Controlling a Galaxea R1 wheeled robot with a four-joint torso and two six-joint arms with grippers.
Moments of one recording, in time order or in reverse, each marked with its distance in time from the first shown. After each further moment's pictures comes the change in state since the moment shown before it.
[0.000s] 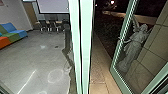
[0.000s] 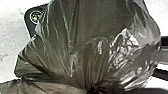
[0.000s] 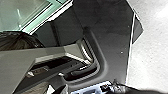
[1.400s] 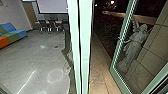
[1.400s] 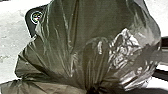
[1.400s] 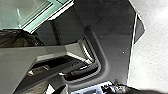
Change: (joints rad) left arm 0.000 -0.003 0.000 0.000 -0.004 0.000; right arm -0.001 0.036 -0.043 -0.007 -0.001 -0.003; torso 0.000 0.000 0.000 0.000
